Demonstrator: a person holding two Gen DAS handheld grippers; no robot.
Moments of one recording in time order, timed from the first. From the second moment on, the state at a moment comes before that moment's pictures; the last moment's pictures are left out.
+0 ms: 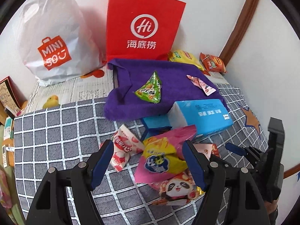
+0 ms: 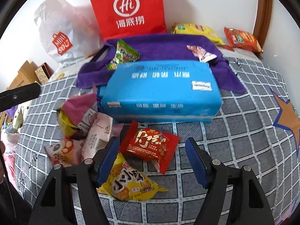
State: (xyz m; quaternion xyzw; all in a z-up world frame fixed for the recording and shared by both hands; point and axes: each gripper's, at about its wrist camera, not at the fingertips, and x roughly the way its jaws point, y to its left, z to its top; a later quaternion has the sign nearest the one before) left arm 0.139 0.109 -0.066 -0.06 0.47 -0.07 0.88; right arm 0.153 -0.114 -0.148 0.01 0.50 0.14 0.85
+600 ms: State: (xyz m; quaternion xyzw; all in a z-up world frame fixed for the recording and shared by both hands) left arm 0.141 0.137 -0.085 -0.10 0.48 -0.05 0.87; right arm 0.158 -0.110 -0.171 0.01 0.52 0.15 0.84
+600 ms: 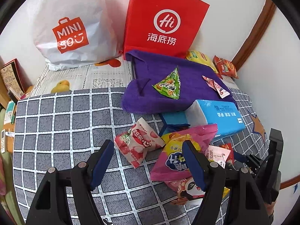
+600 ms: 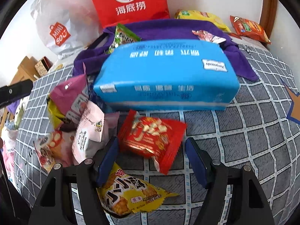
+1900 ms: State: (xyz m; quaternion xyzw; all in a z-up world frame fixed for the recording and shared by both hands) left arm 0.165 0.078 -0.130 -0.11 0.53 -0.08 0.84; right arm 0.145 -0.188 -0.149 0.03 0.47 0.14 0.87
